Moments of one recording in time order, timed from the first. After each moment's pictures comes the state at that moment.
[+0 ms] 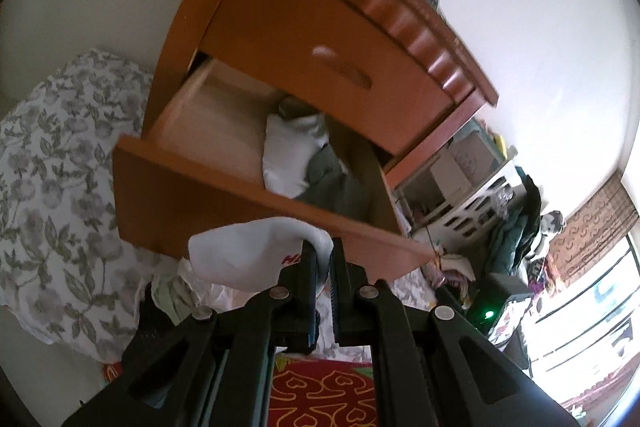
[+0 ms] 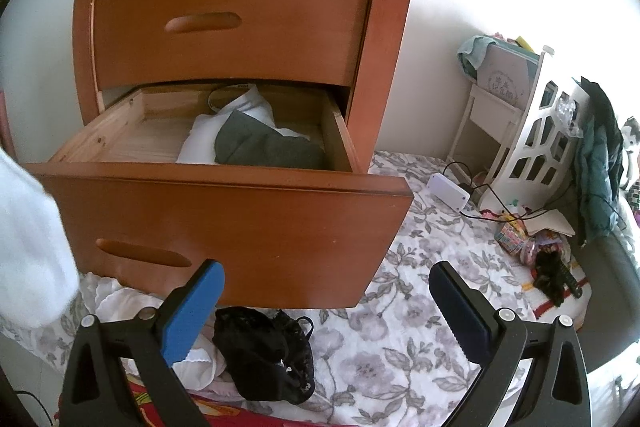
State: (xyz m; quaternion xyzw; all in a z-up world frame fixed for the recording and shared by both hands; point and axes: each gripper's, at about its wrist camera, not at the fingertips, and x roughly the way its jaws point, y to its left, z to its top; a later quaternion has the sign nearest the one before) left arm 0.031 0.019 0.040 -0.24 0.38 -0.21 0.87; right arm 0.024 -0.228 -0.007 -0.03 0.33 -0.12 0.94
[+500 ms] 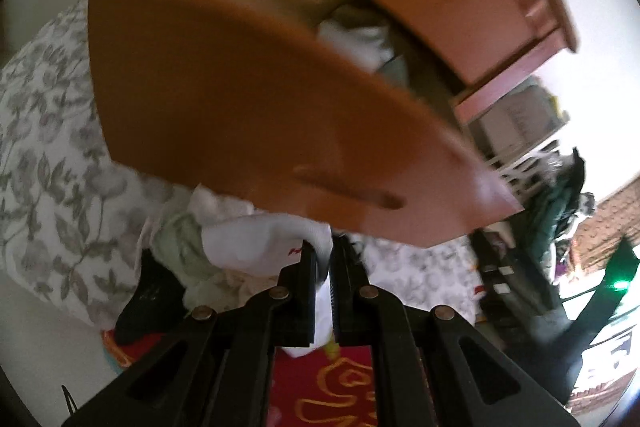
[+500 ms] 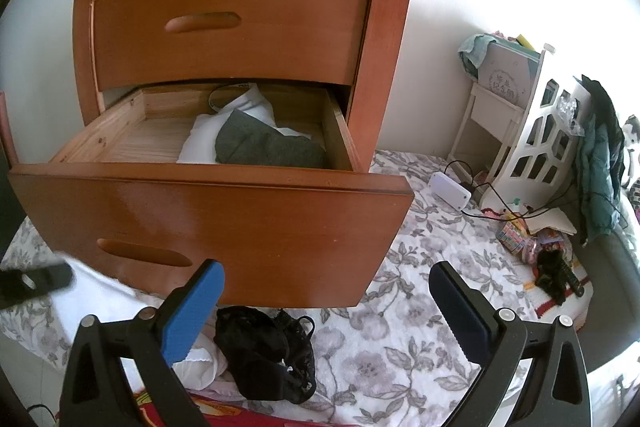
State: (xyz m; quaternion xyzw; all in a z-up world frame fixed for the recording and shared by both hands) left arm 0.058 0.000 -0.056 -0.22 0.50 -0.16 0.82; right arm 0.025 -0.229 -0.009 -0.02 0.33 -0.12 0.94
